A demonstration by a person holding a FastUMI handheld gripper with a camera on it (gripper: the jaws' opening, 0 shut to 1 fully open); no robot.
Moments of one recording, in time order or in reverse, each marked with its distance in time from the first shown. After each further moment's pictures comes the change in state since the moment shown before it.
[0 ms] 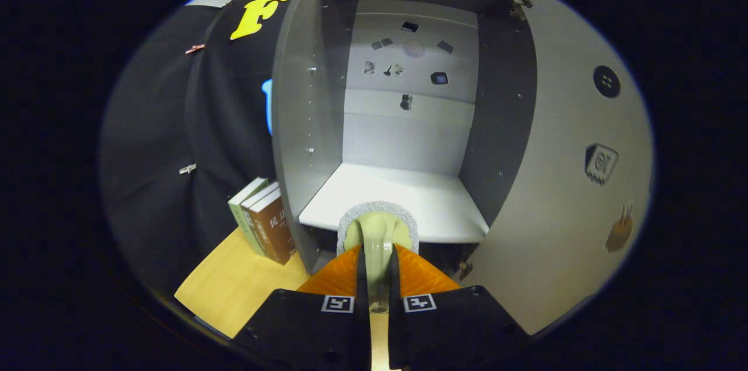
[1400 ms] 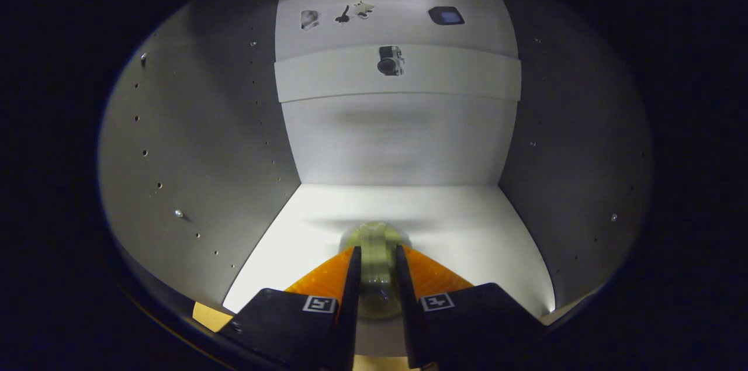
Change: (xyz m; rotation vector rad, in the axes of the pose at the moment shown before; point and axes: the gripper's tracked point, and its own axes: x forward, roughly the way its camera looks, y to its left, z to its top) arm 0.230 -0.031 0.019 0.131 0.097 0.024
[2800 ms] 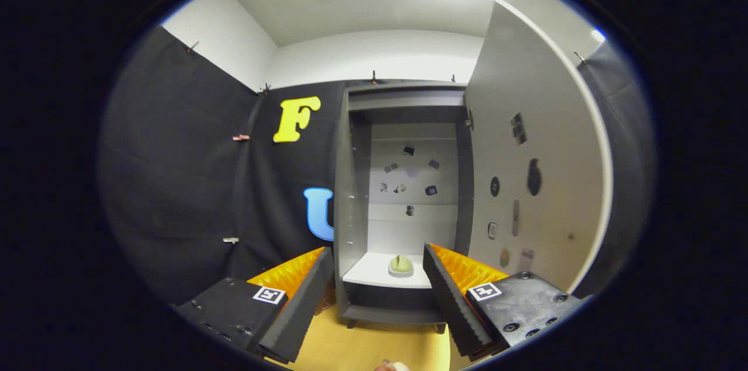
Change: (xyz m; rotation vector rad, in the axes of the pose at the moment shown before) arm -0.500 0.033 -0.027 -0.093 -0.646 0.172
